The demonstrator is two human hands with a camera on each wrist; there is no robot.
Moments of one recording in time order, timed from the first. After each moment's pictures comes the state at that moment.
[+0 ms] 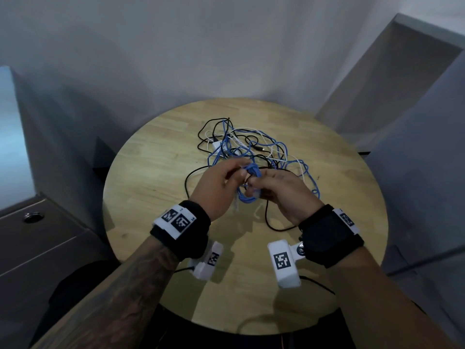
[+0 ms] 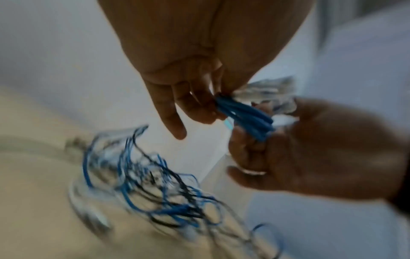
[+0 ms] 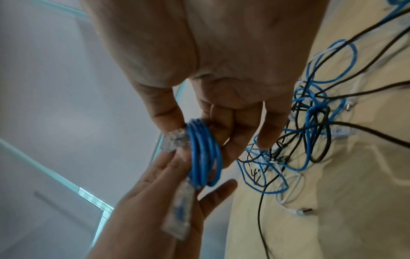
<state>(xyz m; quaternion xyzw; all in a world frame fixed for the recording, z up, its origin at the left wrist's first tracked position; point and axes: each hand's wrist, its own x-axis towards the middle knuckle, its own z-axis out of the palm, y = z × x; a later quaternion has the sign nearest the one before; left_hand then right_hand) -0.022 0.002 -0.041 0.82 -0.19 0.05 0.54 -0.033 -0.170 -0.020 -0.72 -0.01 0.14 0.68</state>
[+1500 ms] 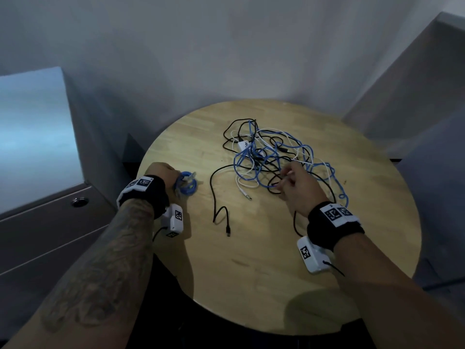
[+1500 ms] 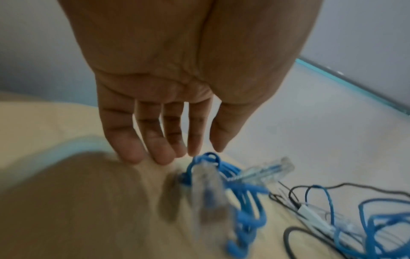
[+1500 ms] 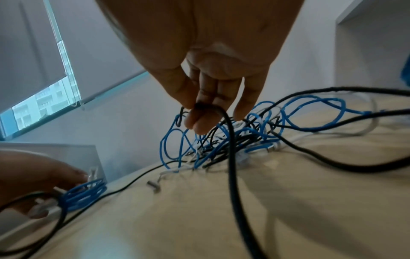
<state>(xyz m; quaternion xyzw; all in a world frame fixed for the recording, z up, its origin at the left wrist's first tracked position) 0.048 0.171 -0.091 0.93 0.21 -0.07 0.31 0.005 -0.174 -0.070 -0.92 -0.01 0.04 0.40</state>
